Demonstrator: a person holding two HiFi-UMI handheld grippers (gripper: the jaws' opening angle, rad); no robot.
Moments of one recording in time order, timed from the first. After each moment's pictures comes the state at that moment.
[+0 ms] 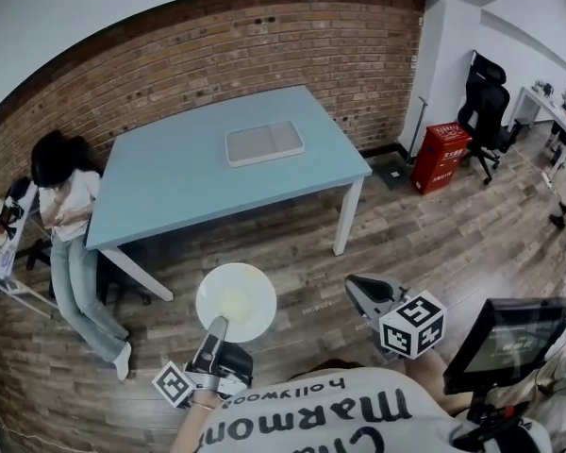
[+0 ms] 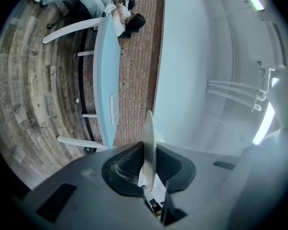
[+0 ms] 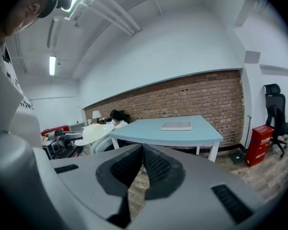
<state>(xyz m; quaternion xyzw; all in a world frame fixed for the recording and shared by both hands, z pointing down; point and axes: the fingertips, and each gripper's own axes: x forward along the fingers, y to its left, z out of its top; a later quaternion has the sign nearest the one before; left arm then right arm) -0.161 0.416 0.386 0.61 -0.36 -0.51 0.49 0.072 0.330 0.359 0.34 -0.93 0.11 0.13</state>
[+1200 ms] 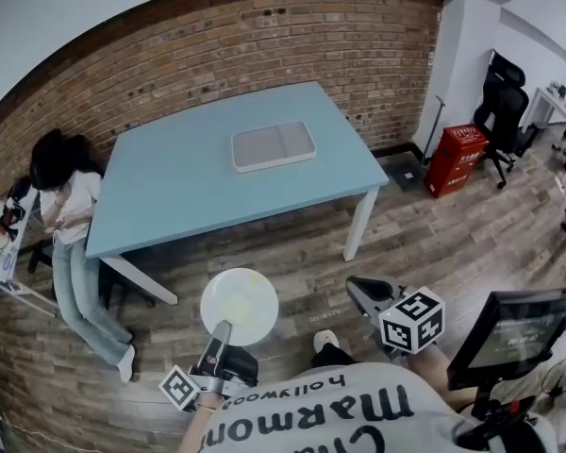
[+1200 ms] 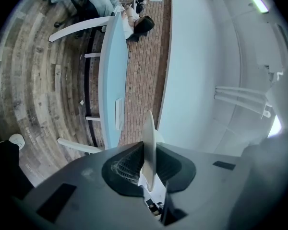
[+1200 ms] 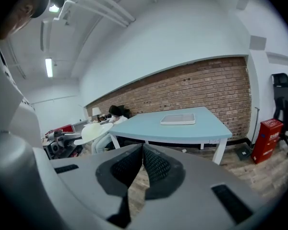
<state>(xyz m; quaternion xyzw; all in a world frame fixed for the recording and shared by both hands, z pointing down) -0.178 0.347 0.411 0.57 -0.38 -0.53 0.51 0.049 0.243 0.391 0.31 -0.93 0.14 0.16</state>
